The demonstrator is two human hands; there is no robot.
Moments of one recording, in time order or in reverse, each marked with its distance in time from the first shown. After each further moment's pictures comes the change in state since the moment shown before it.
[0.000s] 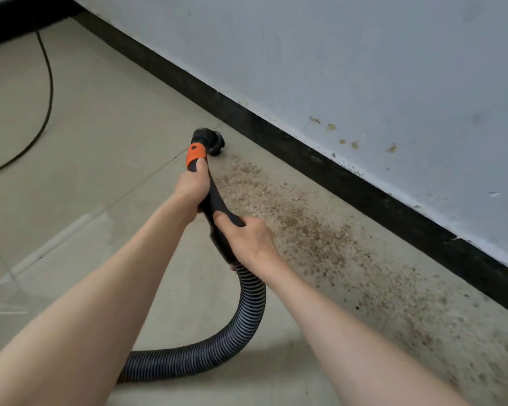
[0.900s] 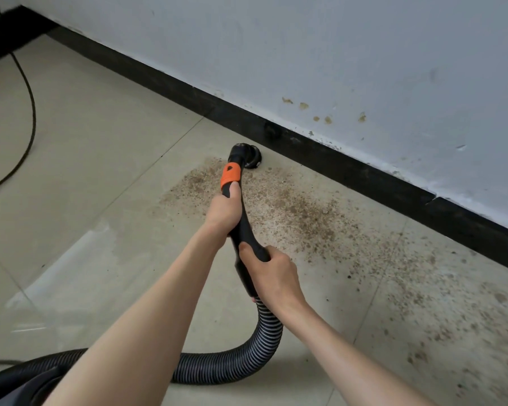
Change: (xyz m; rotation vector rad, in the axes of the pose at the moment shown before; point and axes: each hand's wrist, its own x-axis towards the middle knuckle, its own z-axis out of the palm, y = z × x) left_hand -0.068 -0.035 0.056 0.147 -0.202 0.015; right_hand -0.075 0.057 -0.023 -0.013 0.153 0.112
